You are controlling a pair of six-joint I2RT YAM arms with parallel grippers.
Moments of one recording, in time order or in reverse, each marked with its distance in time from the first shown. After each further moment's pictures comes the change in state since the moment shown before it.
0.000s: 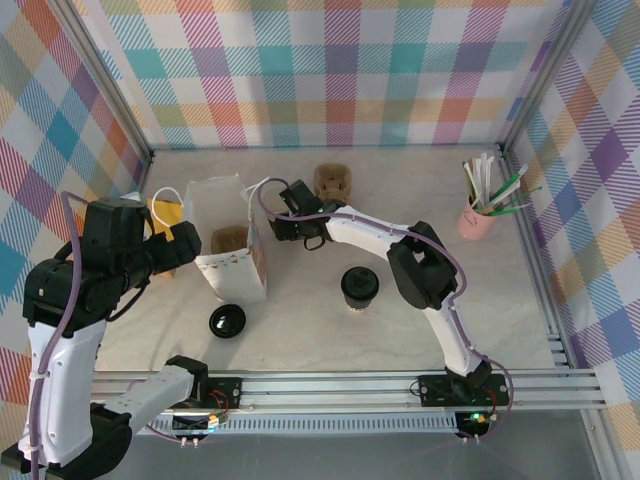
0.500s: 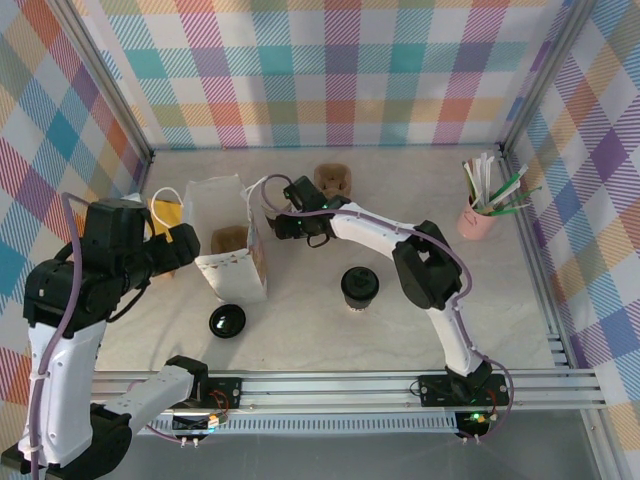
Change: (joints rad) left arm 0.000 -0.003 -0.021 -0.003 0.003 -0.006; right arm -0.005 -0.053 -0.027 -0.028 -0.060 -0.003
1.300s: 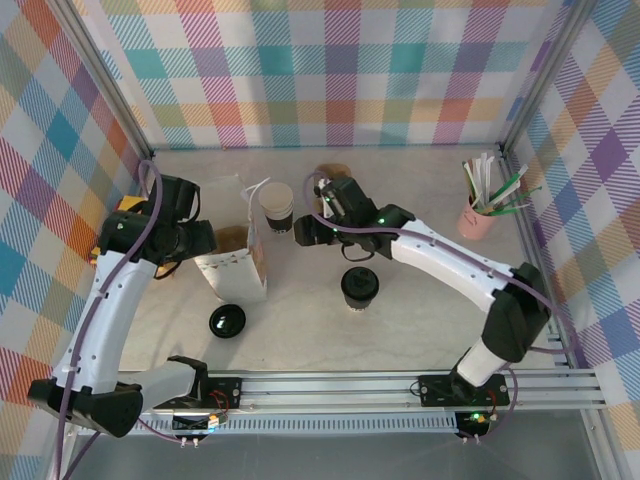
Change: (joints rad) left arm 0.048 0.180 -0.233 0.163 0.001 0.022; right arm 0.032 -0.599 -0.362 -0.091 0.025 0.029
